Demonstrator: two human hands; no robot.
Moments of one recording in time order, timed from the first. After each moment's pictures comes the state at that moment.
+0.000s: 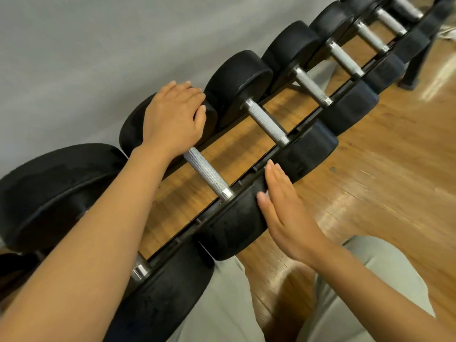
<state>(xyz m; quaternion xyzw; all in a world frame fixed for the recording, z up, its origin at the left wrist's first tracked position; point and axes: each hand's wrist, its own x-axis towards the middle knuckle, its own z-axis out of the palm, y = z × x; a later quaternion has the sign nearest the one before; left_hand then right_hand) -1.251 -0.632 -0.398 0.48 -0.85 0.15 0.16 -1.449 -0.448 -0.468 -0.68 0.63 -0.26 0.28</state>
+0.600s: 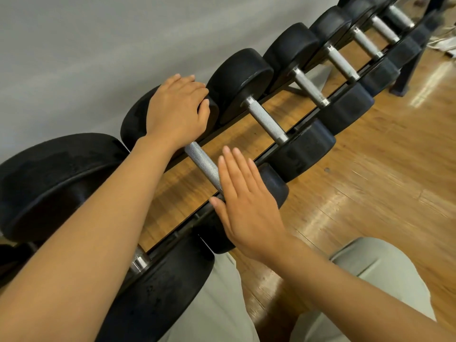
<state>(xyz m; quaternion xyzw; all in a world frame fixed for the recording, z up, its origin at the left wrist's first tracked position) -1.252 -0.632 -0.400 0.49 -0.85 0.14 0.16 -1.388 -0.458 -0.467 -0.78 0.59 -0.19 -0.04</state>
